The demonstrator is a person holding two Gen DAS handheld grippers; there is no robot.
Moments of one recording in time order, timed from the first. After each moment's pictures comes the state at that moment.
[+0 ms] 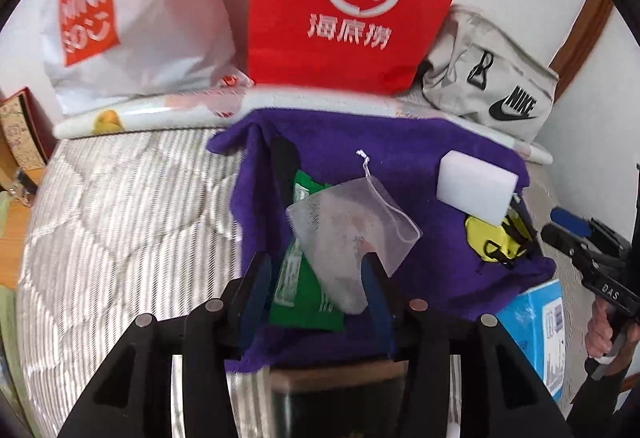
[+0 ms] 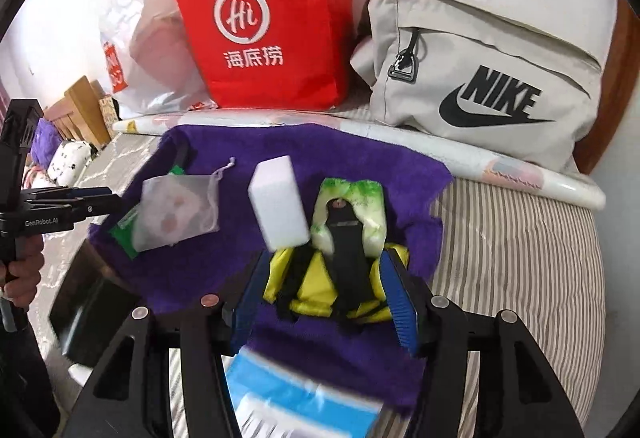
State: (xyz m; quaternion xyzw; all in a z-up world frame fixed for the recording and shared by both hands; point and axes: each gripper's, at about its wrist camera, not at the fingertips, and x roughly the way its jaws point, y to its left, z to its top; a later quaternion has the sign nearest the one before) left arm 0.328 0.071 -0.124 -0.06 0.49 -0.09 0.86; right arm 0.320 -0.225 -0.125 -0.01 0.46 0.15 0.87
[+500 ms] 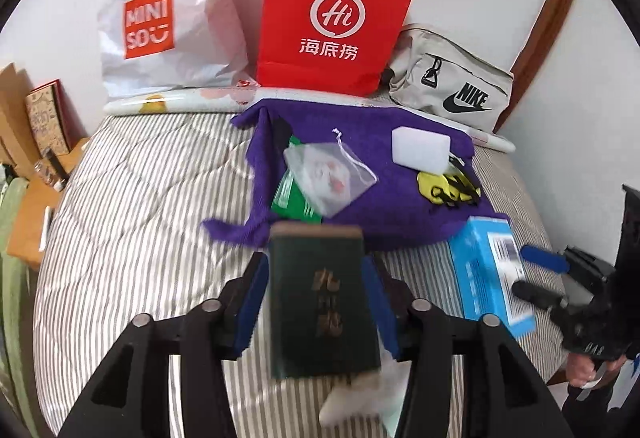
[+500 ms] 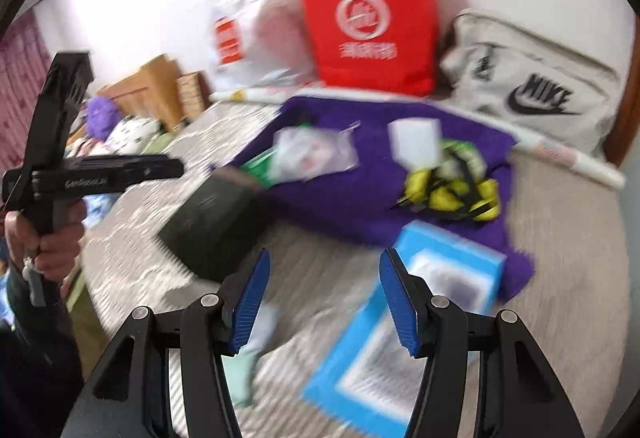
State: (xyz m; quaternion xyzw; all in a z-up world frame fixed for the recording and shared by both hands) left arm 0.207 0.085 -0.087 -0.07 0.46 -0.09 0.88; right arm 0.185 -0.166 -0.100 -0.01 0.46 0.27 0.85
